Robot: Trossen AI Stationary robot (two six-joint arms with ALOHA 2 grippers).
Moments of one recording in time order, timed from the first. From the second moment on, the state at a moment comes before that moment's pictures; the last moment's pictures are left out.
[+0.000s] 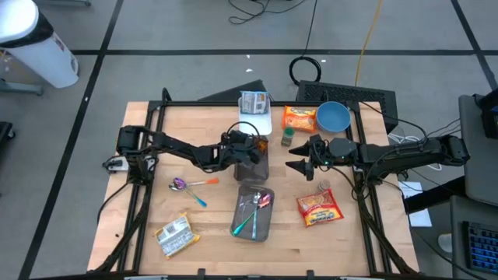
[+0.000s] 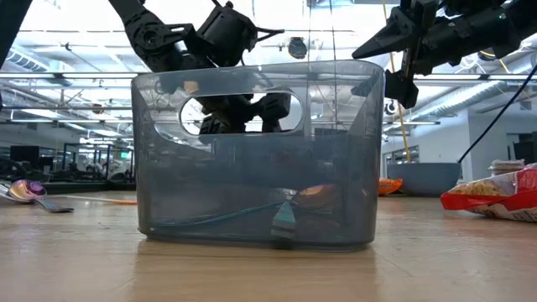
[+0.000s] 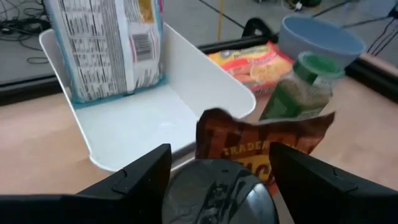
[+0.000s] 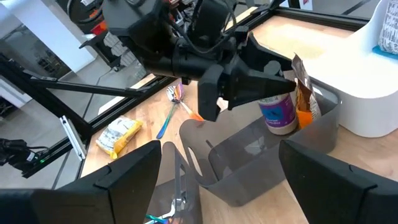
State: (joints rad) left arm 0.06 1.85 0.95 0.37 -0.69 -0.59; right arm -0.03 0.90 0.44 0.21 0.08 0.56
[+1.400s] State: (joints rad) left arm 0.06 1.35 0.95 0.34 -0.33 -0.54; right arm -0.03 0.91 0.44 0.27 0.16 0.51
